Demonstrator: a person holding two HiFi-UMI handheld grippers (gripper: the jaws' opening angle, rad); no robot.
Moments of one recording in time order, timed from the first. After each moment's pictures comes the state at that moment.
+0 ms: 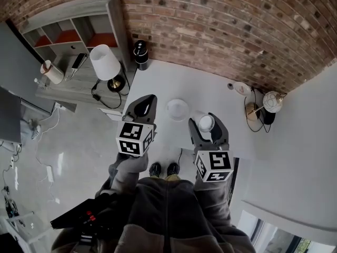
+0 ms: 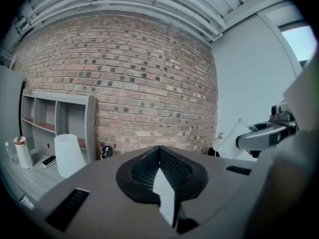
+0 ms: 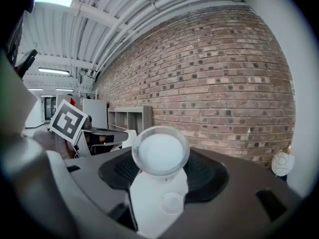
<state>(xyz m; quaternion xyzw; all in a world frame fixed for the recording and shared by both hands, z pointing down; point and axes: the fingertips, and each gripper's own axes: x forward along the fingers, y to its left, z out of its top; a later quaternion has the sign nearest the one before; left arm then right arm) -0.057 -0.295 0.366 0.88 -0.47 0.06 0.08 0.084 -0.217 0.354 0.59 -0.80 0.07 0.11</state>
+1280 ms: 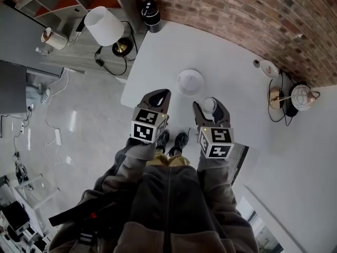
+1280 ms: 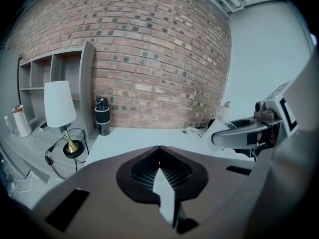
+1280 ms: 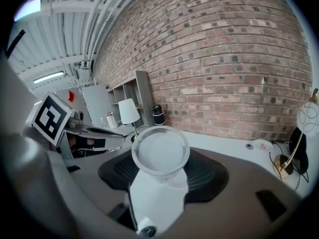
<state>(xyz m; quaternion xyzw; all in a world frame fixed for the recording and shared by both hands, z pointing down) -0.021 -0.292 0.530 0.84 -0.45 0.20 0.21 0.099 -0.266 0.517 0.53 -0.81 0.21 0.18</state>
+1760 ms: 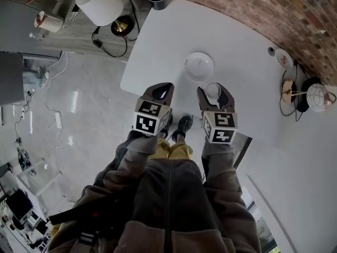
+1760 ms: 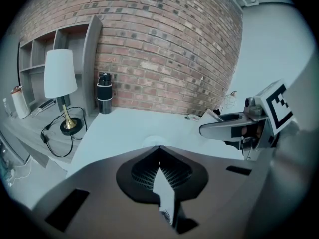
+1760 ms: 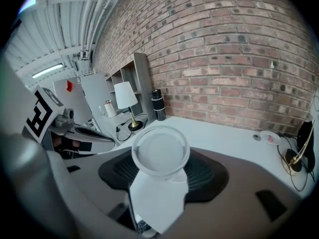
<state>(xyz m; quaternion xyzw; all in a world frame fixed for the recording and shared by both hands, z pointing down) -0.030 -0.278 0.606 0.82 -0.44 0.24 0.27 0.091 -0.286 0.591 0.51 -0.80 0.22 0.23</state>
